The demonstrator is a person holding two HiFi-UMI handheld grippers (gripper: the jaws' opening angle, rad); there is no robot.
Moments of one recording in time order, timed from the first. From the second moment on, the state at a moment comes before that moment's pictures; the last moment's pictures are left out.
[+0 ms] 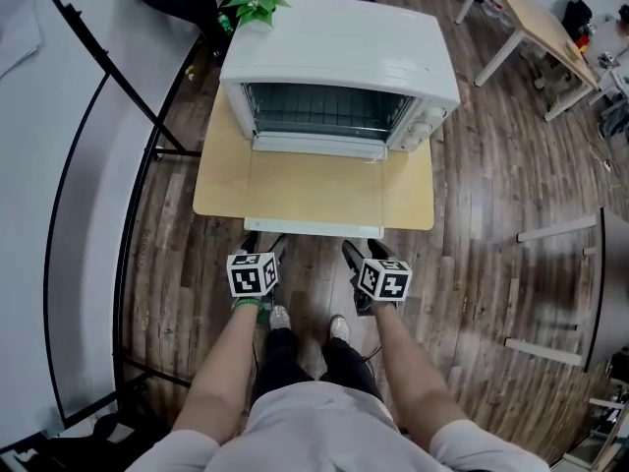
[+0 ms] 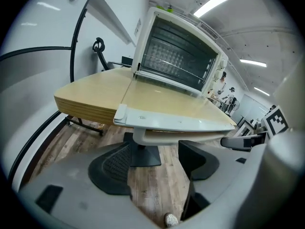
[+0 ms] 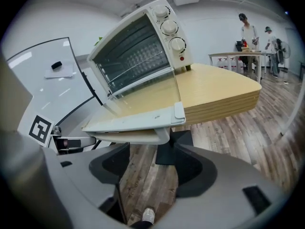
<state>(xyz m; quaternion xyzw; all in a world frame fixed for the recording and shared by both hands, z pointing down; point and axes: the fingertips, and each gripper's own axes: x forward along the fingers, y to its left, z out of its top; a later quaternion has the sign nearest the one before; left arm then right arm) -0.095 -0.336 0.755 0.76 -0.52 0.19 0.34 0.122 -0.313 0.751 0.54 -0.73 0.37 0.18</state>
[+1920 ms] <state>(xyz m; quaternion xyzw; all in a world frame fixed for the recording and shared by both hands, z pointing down) -0.107 -0.390 0.571 0.76 -0.56 -0.08 0.32 0.132 -0.360 0.566 0.51 -0.71 0.42 -0.23</state>
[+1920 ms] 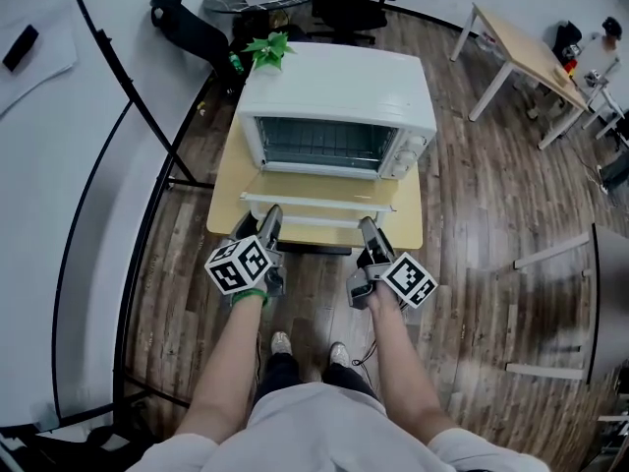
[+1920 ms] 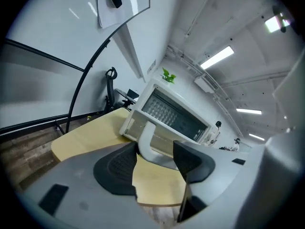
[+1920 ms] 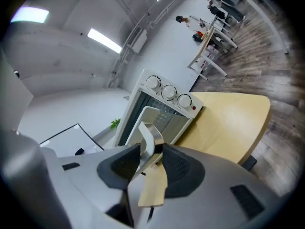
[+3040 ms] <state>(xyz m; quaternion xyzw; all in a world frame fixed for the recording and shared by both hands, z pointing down) -0.109 -0.521 0.476 0.71 -0.47 -0.29 0.43 0.149 -0.489 0.473 0.46 -0.63 0.49 -0.40</state>
